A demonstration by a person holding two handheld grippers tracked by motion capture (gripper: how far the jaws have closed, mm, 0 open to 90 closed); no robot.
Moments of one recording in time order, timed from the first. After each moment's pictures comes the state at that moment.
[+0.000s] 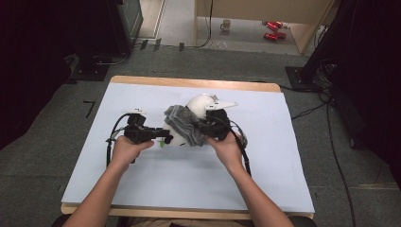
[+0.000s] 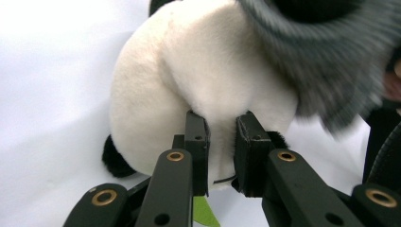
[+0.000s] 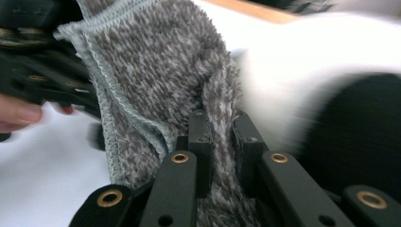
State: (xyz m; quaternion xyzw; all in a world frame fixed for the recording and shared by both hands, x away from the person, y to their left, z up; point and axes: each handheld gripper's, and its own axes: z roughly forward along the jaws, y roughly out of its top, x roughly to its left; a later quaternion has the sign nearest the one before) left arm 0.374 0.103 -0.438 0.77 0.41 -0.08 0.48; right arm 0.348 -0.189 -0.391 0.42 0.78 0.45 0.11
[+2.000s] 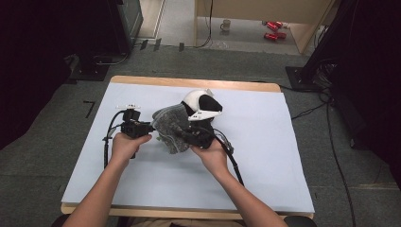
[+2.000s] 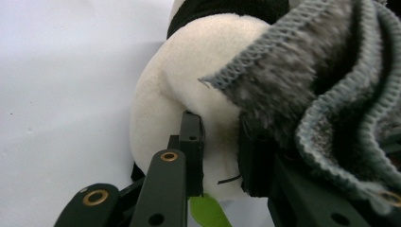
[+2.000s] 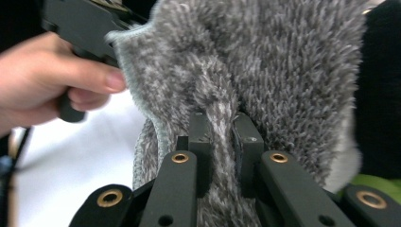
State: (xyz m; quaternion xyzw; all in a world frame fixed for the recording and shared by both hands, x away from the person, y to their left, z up) left arm 0.387 0.112 -0.441 0.74 0.45 -0.06 0.51; right arm 0.336 -0.145 -0.417 0.37 0.79 0.49 0.06
